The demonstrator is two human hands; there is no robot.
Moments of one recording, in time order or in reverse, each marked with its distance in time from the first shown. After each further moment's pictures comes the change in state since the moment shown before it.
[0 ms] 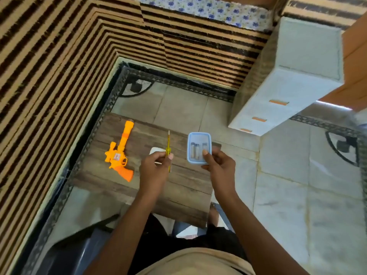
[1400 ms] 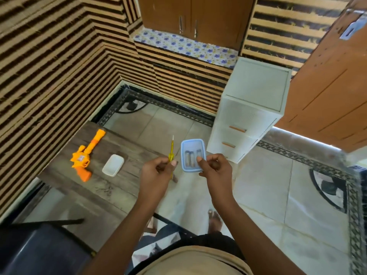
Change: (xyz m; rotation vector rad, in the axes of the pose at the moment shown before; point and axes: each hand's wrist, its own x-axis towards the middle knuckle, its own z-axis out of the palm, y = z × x) left_hand -0.159 0.116 0.277 -0.058 0.079 0.128; right_hand 0.072 -0.070 -0.308 0.020 -0.116 -0.085
